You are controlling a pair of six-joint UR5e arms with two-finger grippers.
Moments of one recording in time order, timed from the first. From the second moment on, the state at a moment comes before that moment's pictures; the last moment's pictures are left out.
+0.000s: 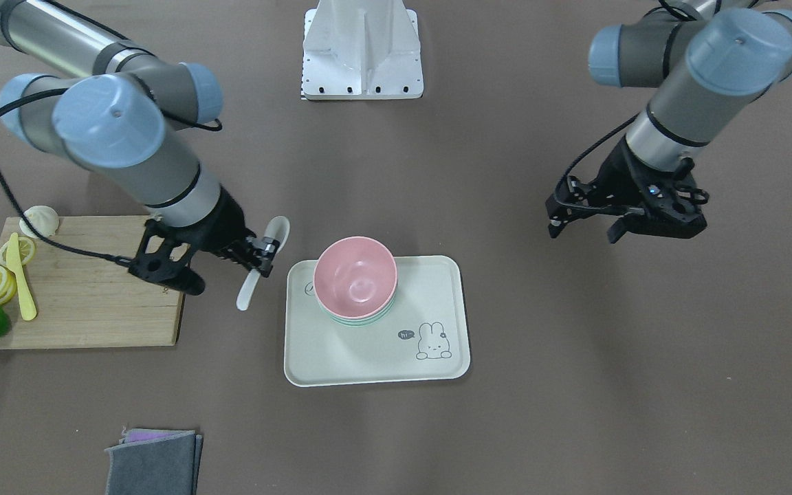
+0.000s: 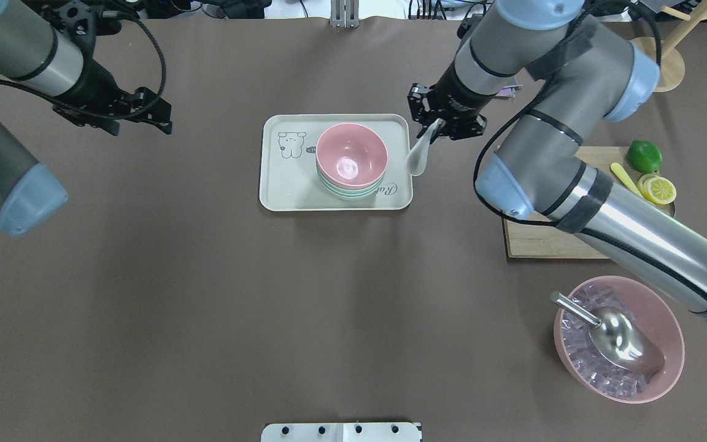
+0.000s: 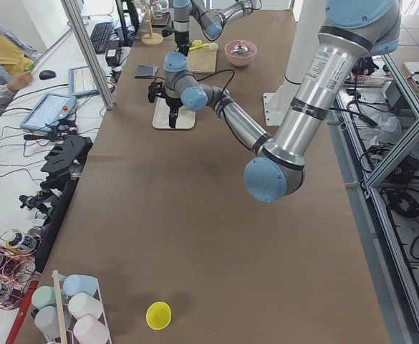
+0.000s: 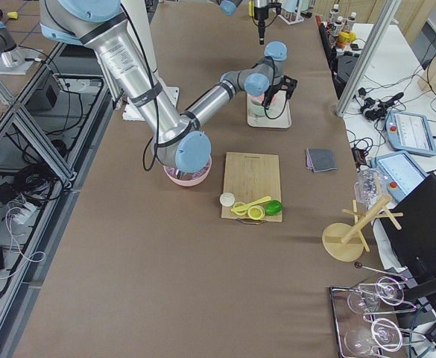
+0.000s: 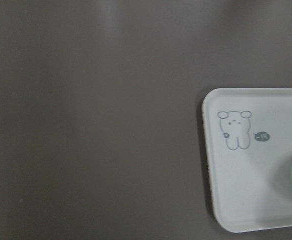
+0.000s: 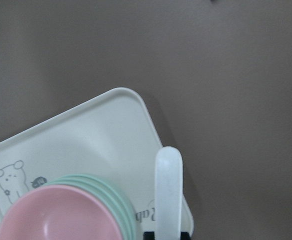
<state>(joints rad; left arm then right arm) -0.99 -1.97 -1.81 -1.71 -2.19 -0.84 0.81 -0.85 1.55 -1.40 2.14 1.48</state>
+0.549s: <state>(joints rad) -1.06 -1.91 -1.81 -1.71 -2.23 -0.73 0.73 -0.74 1.46 -1.39 2.03 1.58</state>
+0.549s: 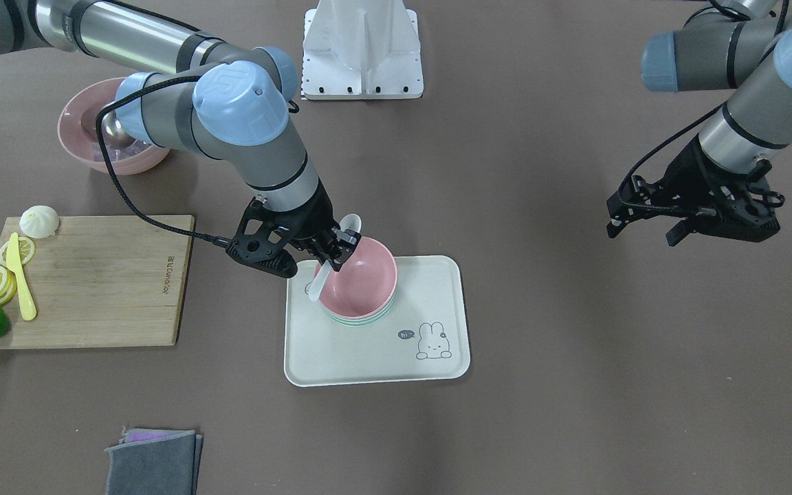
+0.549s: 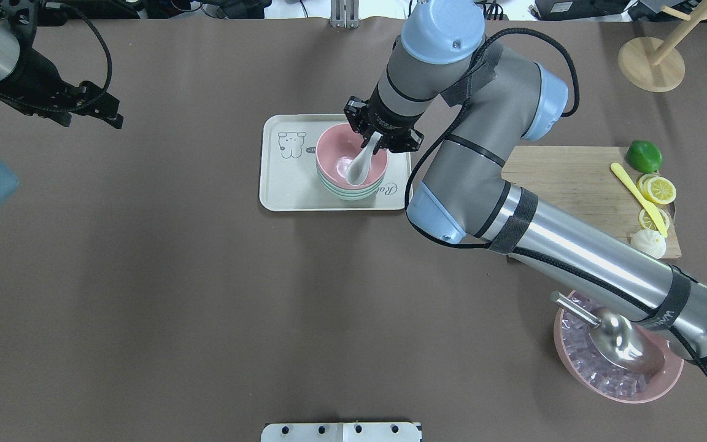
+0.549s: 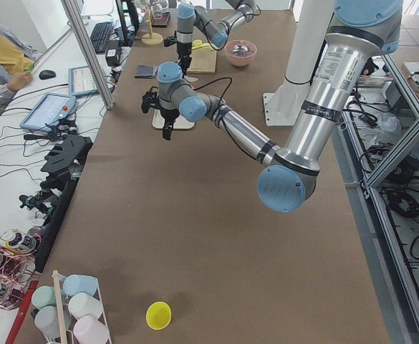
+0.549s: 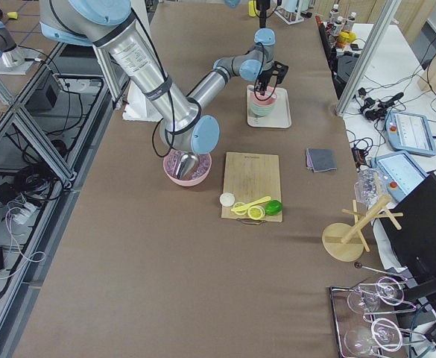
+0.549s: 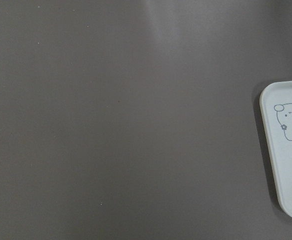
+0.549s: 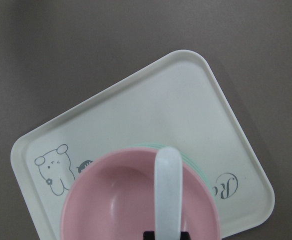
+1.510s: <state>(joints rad) -1.12 -1.91 -1.83 -1.71 -2.20 -0.72 0.92 -0.79 1.46 -1.33 2.20 1.47</state>
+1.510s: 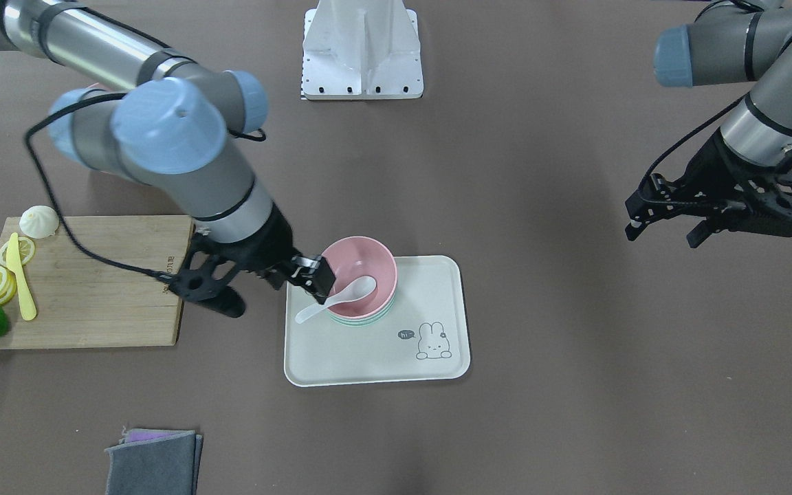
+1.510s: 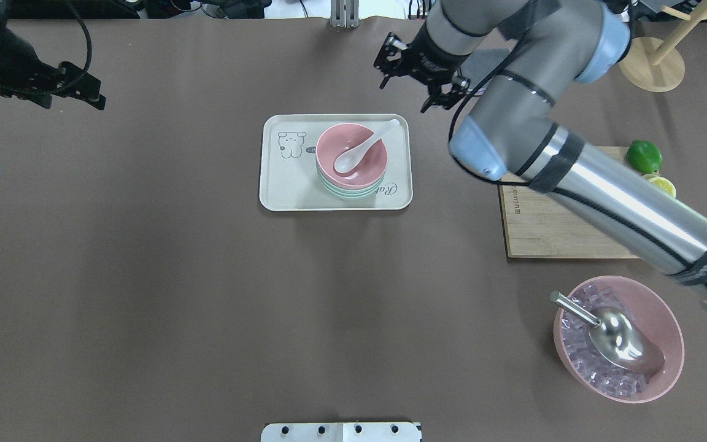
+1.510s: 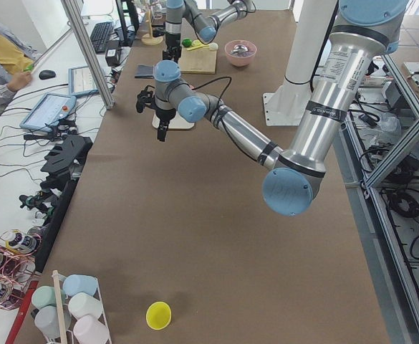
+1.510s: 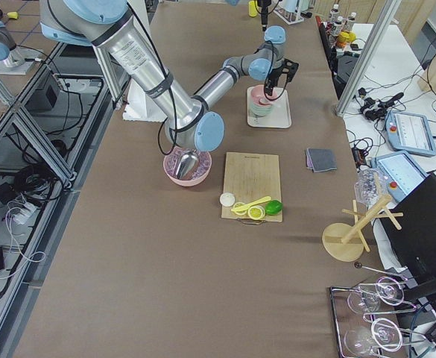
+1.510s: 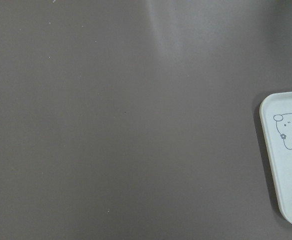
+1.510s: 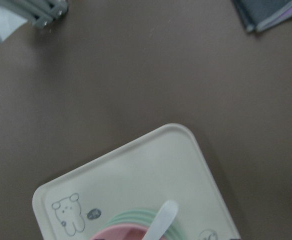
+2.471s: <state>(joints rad) -1.43 -1.58 -1.80 -1.69 -2.21 -0.10 1.45 -1.39 1.55 -1.38 2.37 0.34</state>
